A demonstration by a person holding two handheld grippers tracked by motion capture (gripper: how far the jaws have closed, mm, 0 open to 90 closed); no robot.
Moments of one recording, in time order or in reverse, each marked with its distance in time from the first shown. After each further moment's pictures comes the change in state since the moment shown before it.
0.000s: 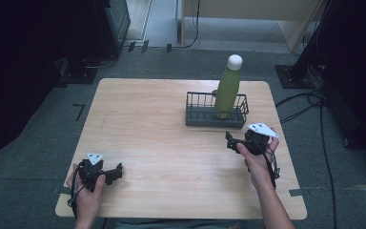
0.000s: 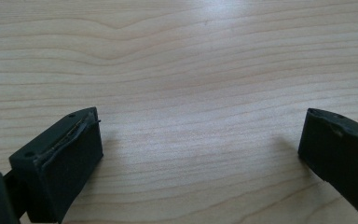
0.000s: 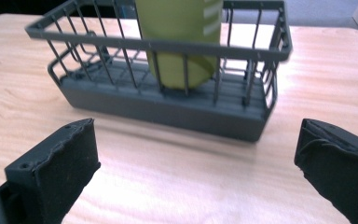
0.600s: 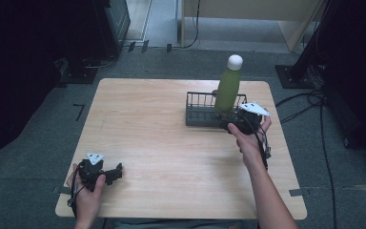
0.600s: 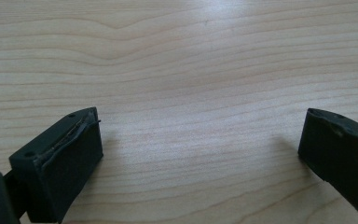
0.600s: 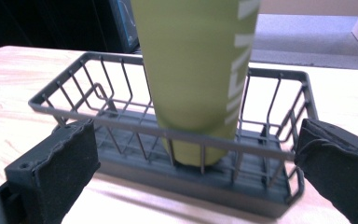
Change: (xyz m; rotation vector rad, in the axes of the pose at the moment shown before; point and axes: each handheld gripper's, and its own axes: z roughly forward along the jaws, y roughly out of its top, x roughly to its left) left arm 0.000 0.000 0.000 -0.001 0.000 -0.002; right arm 0.015 0.054 0.033 -0.041 0.000 0.005
